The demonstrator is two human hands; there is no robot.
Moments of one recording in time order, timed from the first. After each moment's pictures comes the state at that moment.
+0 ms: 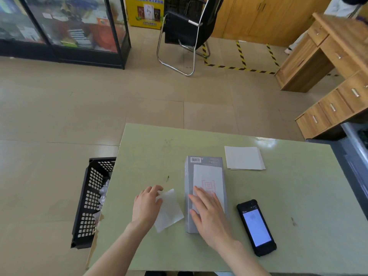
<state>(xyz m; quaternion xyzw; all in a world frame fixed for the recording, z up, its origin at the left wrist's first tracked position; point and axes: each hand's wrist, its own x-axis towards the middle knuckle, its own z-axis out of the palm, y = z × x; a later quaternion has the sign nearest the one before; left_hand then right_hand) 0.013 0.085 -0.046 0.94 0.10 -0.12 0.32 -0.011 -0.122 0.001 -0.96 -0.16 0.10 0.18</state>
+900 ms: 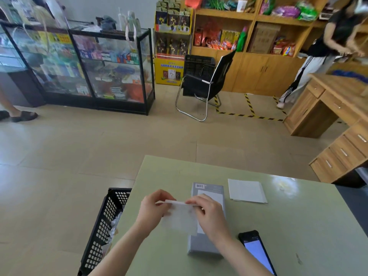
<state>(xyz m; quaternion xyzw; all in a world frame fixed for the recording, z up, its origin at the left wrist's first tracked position) -0.009 0.079 0.090 0.75 0.18 -0.03 0.64 0.005 -0.104 0.107 -0.89 -0.16 0.01 0.43</state>
